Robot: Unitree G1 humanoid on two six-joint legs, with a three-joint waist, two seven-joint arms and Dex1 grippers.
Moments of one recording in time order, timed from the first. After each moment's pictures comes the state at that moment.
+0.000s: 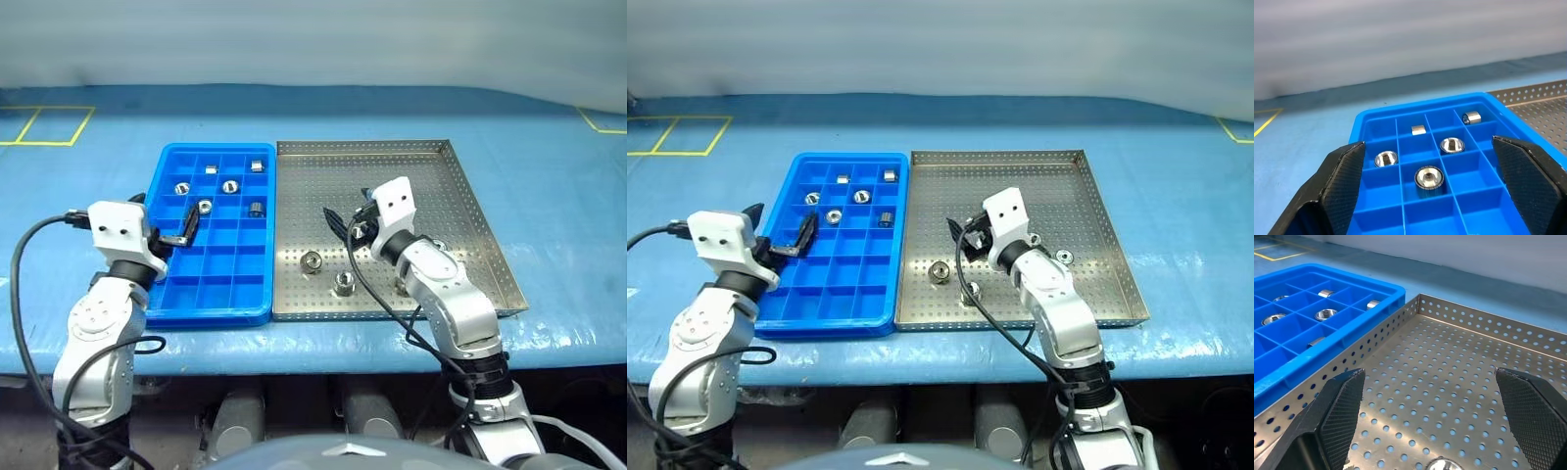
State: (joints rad) left arm 0.01 0.32 0.25 -0.55 -0.26 0.47 -0.16; right arm -0.29 -0.23 0.10 -0.32 0.15 0.59 0.29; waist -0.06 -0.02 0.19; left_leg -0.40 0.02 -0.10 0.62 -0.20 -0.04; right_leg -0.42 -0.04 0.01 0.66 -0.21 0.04
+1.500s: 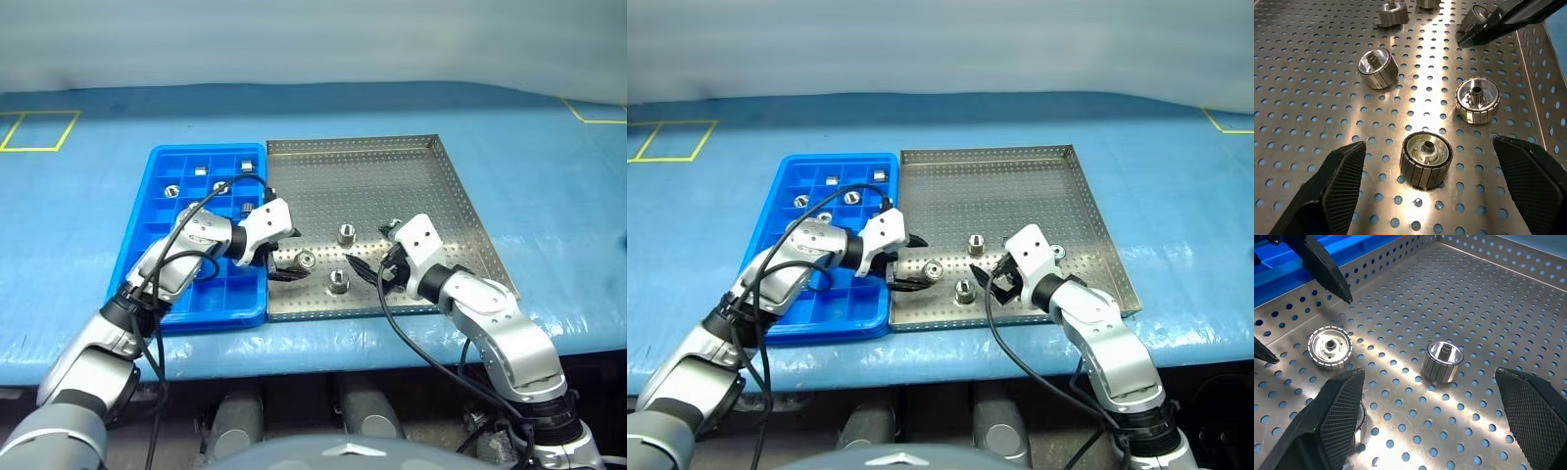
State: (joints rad) left arm -0.63 0.59 -0.46 0.03 -0.15 0.50 -1.05; right arm -0.08 -0.46 0.09 -0.52 0.23 0.70 0.46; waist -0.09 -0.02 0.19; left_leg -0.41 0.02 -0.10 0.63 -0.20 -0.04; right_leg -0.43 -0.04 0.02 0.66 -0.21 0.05
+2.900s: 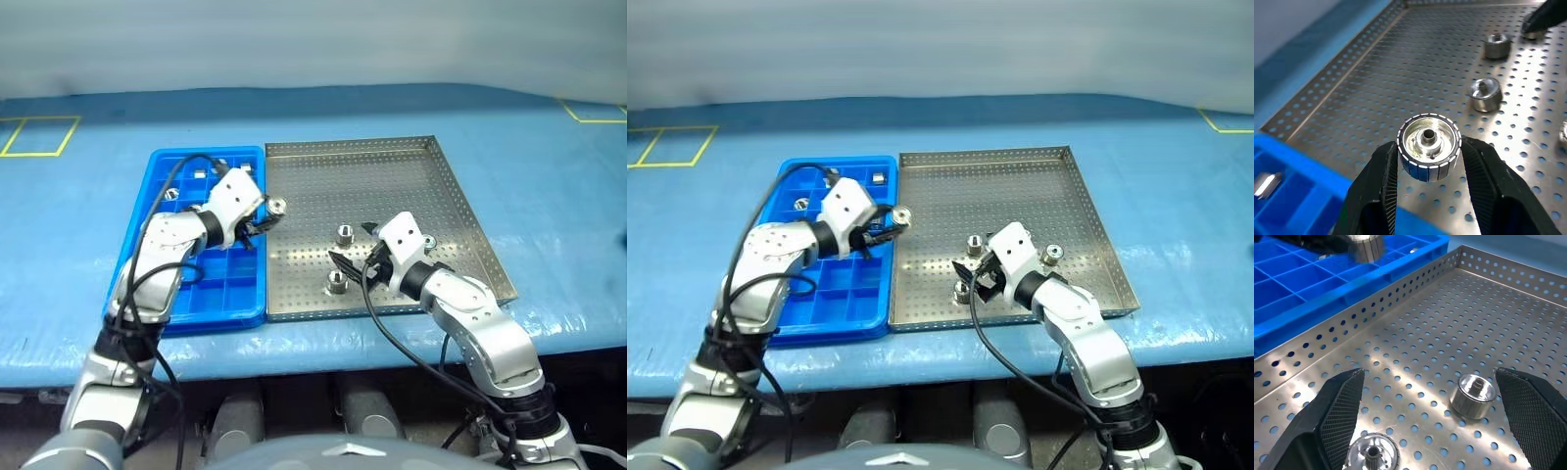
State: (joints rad) left arm -0.35 0.38 0.03 -0.32 -0.01 0.63 -0.61; right arm -0.15 -0.38 0.18 -0.48 0.22 0.66 0.45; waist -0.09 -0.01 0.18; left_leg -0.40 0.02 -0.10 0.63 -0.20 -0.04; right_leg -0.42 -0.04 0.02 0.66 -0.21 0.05
